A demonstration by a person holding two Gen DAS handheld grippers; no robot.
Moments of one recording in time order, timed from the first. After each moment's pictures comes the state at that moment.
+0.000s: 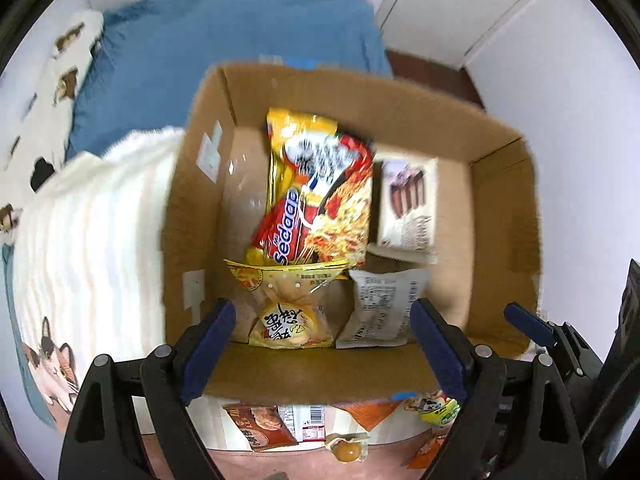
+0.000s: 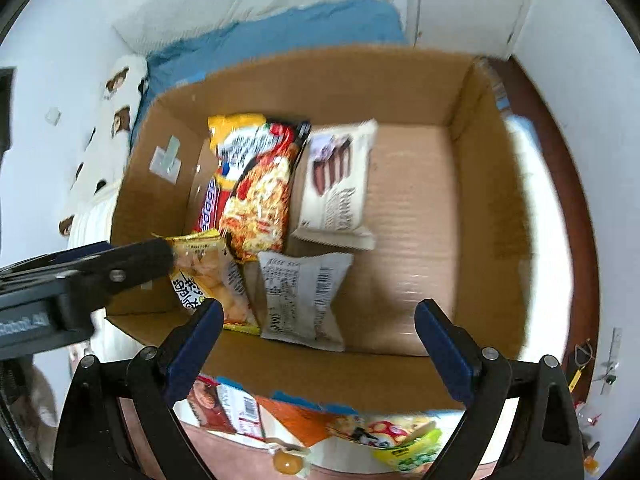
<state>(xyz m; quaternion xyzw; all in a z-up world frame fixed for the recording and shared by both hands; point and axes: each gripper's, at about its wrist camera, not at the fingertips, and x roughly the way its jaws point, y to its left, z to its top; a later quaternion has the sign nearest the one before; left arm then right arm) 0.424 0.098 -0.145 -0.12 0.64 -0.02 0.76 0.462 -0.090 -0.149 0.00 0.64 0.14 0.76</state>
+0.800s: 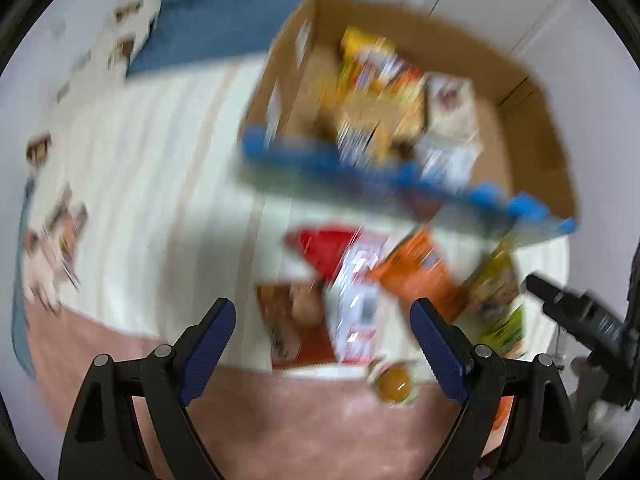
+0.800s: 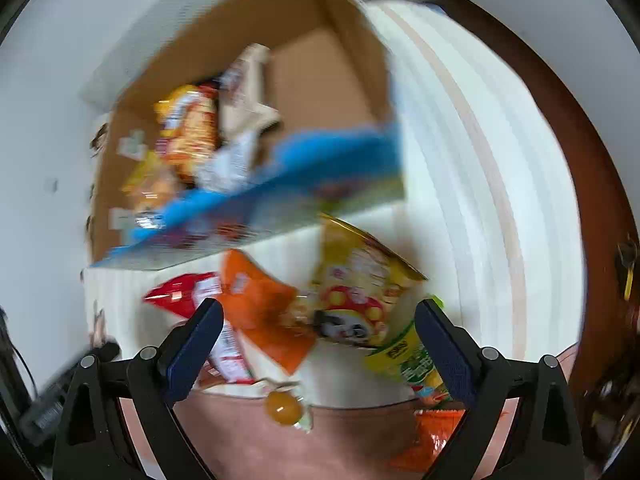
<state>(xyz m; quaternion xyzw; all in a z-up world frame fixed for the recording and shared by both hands) 0.275 0.114 -0.208 -0.14 0.63 0.05 0.76 0.351 -0.185 -0.204 0.15 0.66 0.07 0.73</state>
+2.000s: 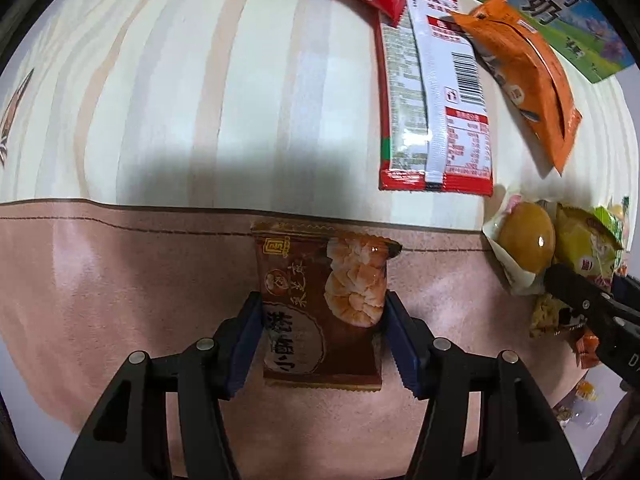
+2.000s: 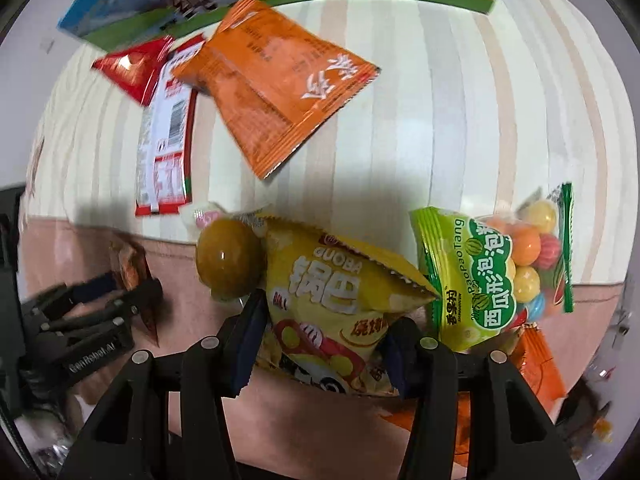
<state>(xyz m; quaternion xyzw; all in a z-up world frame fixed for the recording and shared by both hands) 0.180 0.065 -0.342 -0.09 0.71 0.03 0.70 0.205 -0.083 -0.292 -0.01 0.72 0.12 0.69</state>
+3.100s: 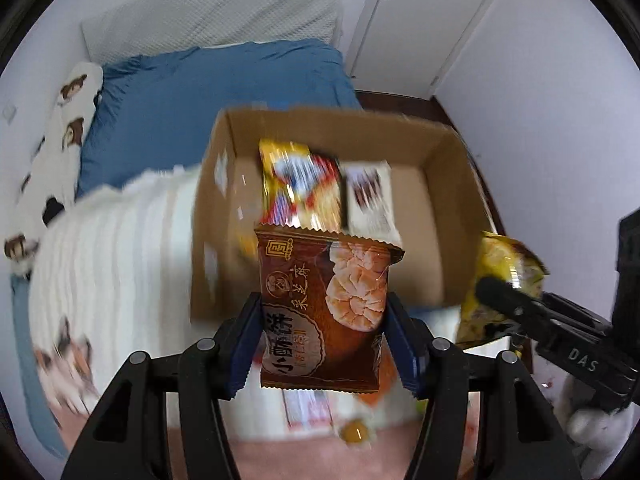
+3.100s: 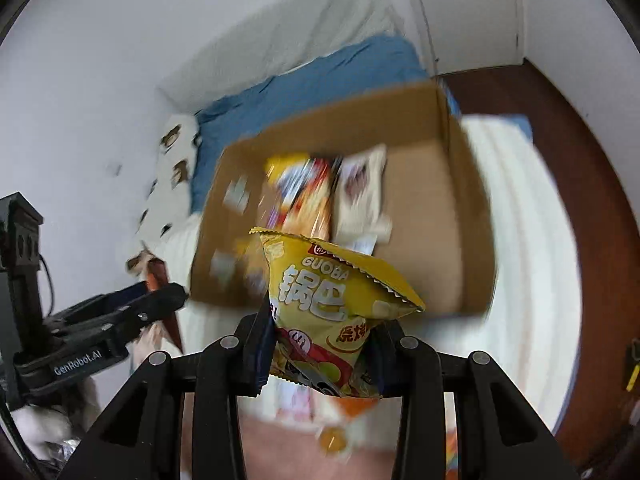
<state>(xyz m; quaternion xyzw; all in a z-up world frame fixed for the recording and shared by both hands) 0.378 0.092 -0.092 -0.08 0.57 -0.04 0.82 0.416 -0.138 -0.093 0.11 0.58 0.18 0.79</state>
